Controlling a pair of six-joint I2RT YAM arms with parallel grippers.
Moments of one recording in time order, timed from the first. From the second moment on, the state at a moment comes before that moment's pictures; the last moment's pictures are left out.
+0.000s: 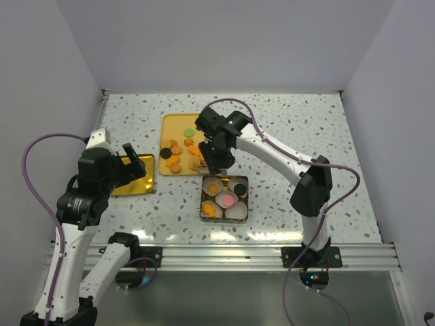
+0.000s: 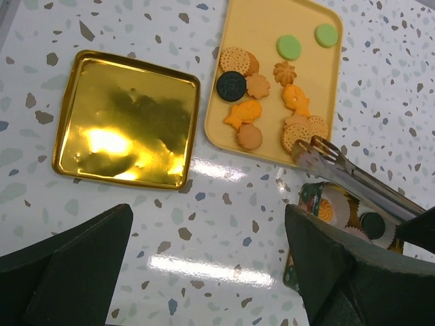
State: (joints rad) left arm -0.16 0.70 1.04 -0.93 -0.17 -0.46; right arm 0.85 1.97 1.95 -1.25 -0.04 0.41
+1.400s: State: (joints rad) left arm -0.16 0.61 1.04 -1.00 -0.20 -0.46; right arm 0.85 1.99 2.05 -1.26 0.00 0.44
